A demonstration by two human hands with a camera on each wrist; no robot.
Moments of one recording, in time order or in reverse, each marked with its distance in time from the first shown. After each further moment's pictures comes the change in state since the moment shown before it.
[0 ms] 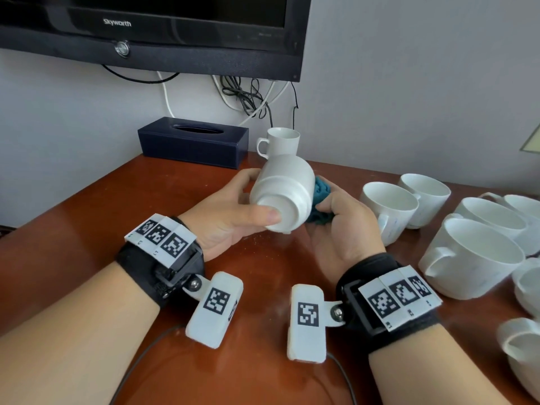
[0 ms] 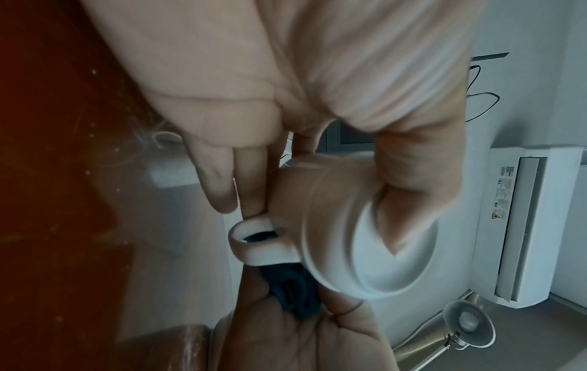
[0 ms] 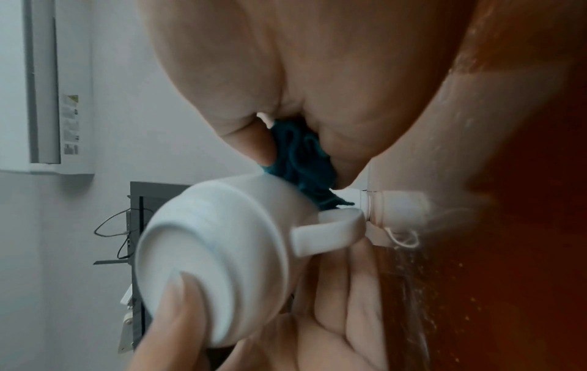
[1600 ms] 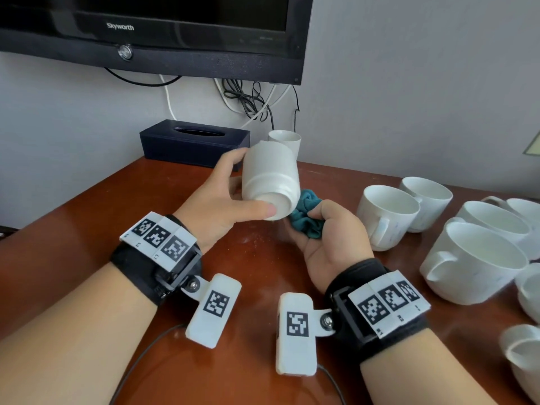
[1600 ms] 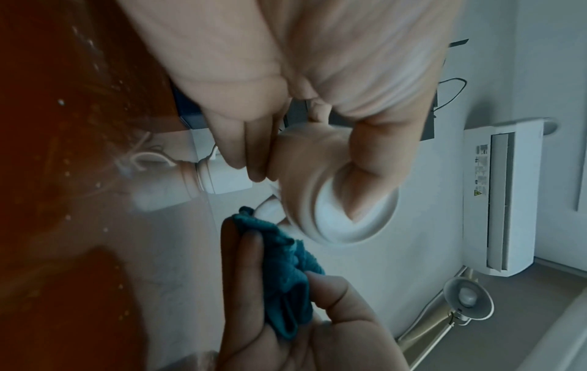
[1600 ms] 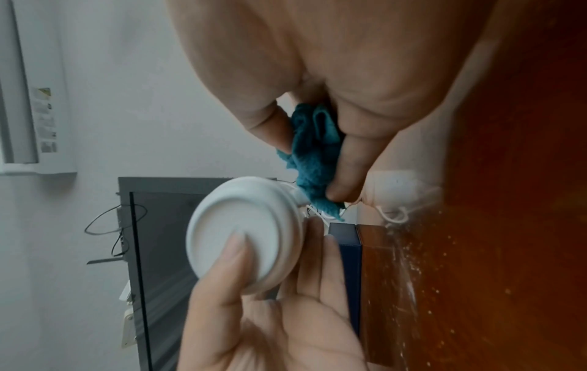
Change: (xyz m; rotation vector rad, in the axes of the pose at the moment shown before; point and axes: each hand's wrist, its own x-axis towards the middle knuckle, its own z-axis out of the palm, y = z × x) left_hand 0.001 0.008 -0.005 0.243 0.183 0.168; right_hand -0.007 0.008 0.012 0.152 0.103 0.144
